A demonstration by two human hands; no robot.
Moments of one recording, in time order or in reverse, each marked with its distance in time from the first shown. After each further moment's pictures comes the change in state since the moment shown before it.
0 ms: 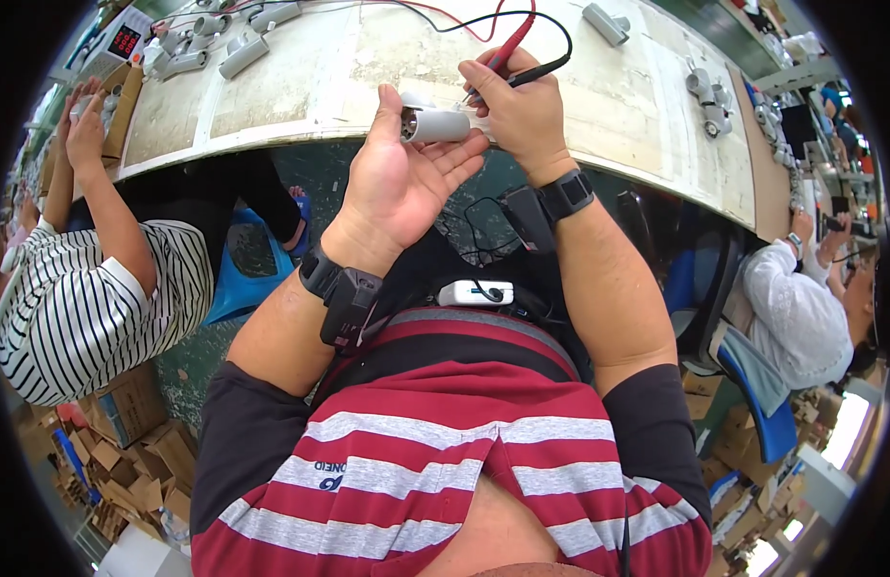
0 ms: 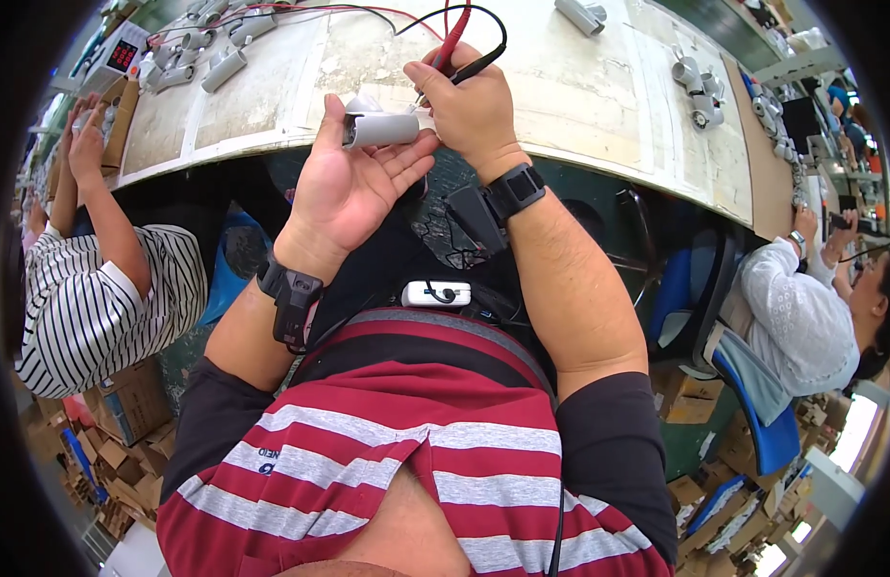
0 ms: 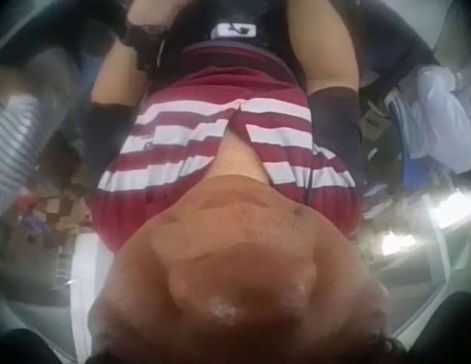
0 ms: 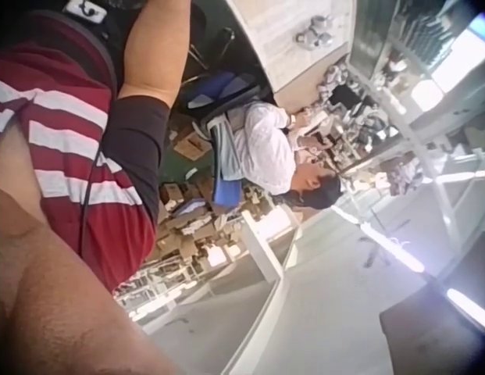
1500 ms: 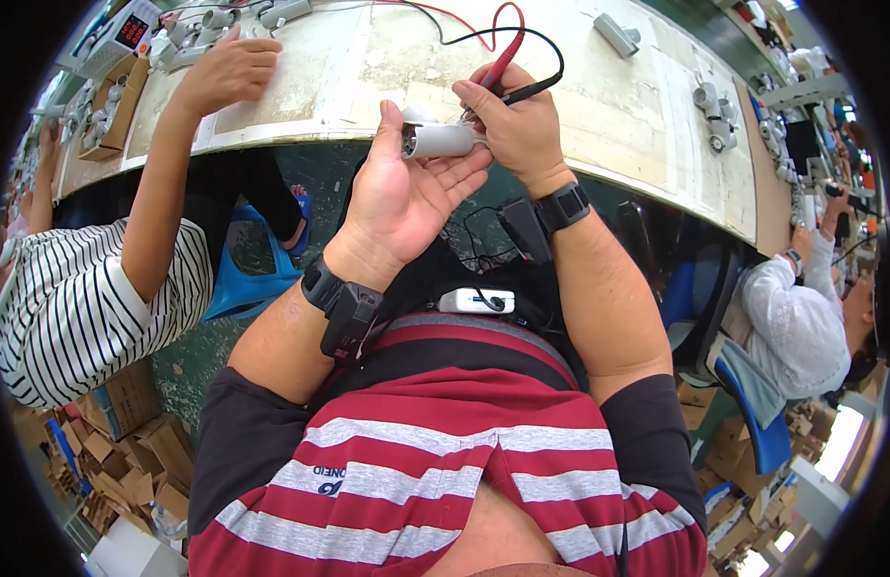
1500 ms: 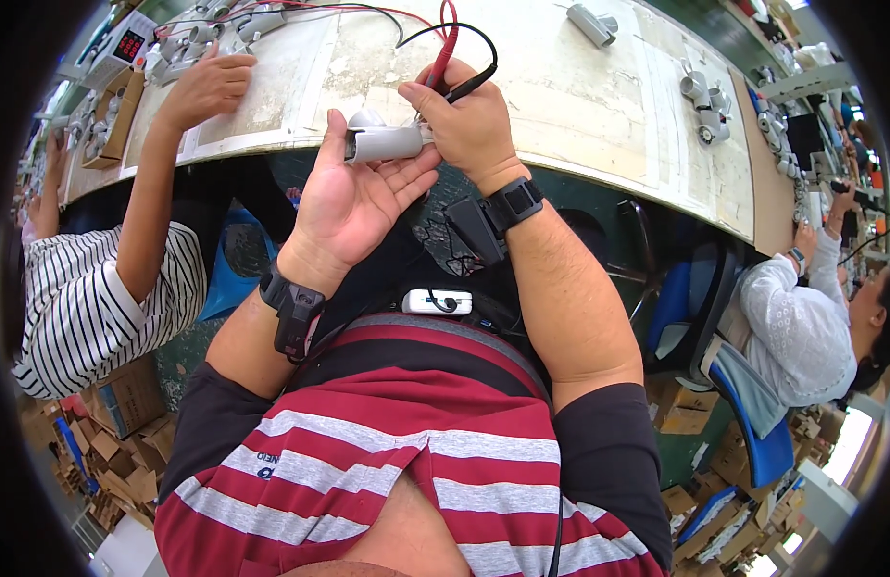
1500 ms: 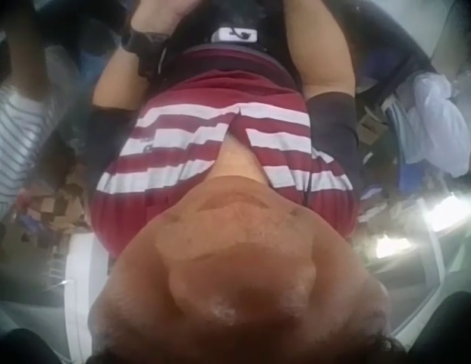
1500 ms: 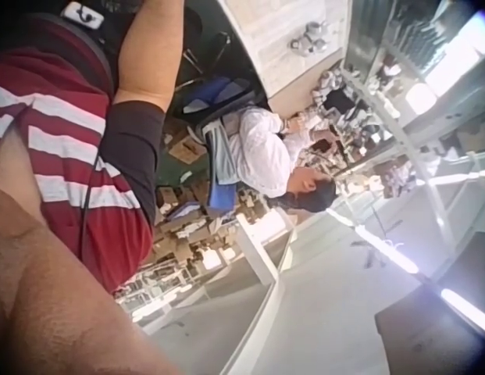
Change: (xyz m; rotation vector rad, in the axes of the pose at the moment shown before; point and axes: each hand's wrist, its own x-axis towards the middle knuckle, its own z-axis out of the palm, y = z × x) left_hand -0.007 -0.002 -0.005 -0.028 0.015 -0.029; right_hand -0.005 0.014 0.008 -0.027 -0.085 -0.040
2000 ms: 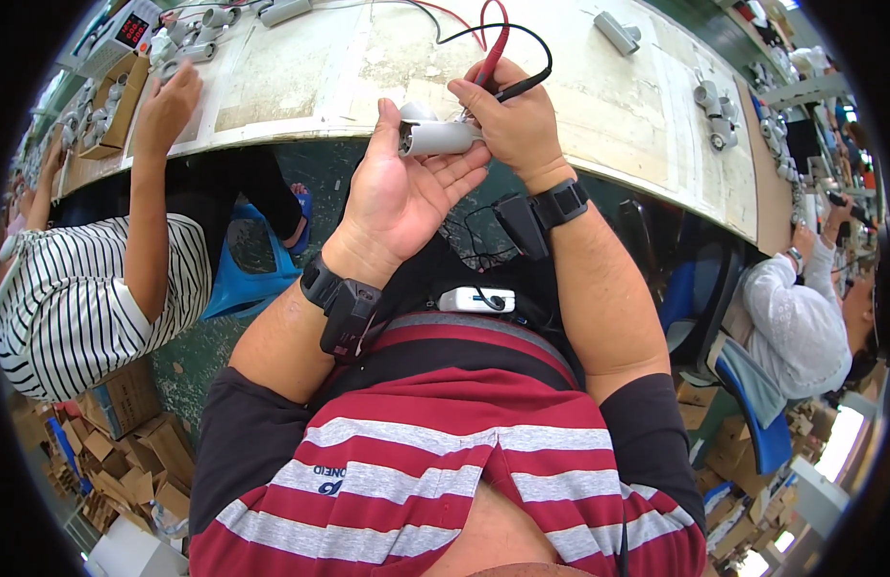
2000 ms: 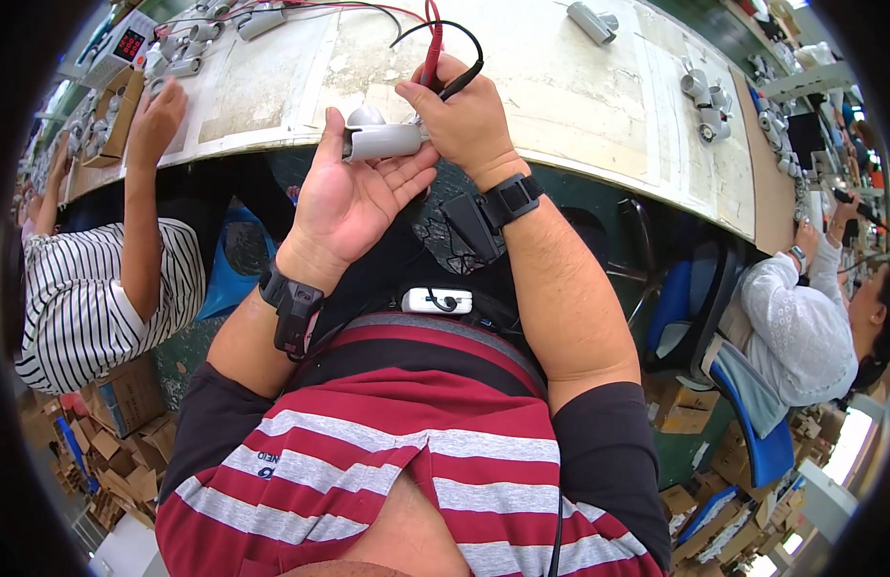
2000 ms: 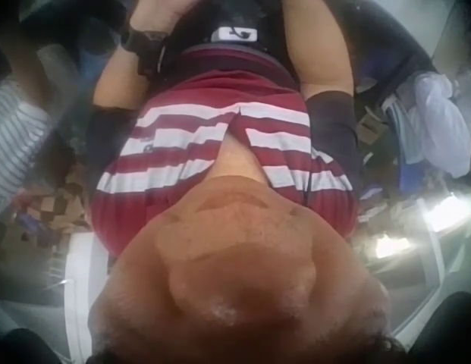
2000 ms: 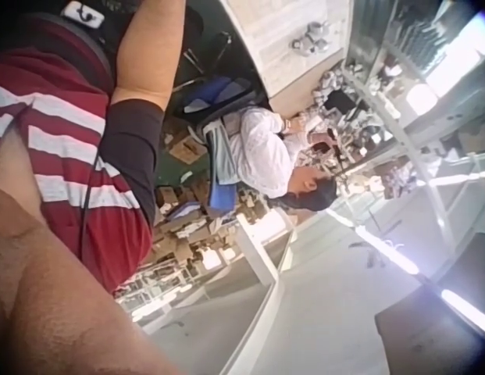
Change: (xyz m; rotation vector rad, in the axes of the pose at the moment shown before) left_hand 0.001 0.000 -0.003 -0.007 0.000 0.006; right_hand 0.002 -0.001 0.000 -0.172 -0.015 -0.095
